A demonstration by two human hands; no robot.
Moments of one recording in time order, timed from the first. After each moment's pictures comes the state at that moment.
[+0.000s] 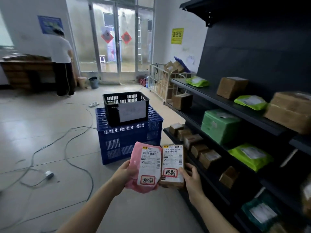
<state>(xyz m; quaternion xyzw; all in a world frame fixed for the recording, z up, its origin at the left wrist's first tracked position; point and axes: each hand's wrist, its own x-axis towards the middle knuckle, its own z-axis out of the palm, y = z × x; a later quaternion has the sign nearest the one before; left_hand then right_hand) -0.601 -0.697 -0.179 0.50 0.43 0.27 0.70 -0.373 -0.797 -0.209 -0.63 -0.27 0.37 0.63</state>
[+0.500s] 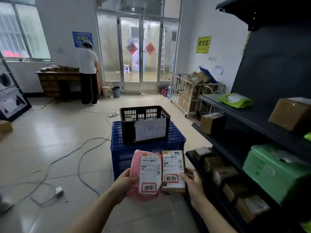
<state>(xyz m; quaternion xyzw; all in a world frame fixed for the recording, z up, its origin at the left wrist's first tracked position) -0.581 -0.478 -0.185 0.45 0.49 0.33 0.67 -0.339 -0.530 -0.211 -0.59 -0.30 0.44 0.61</state>
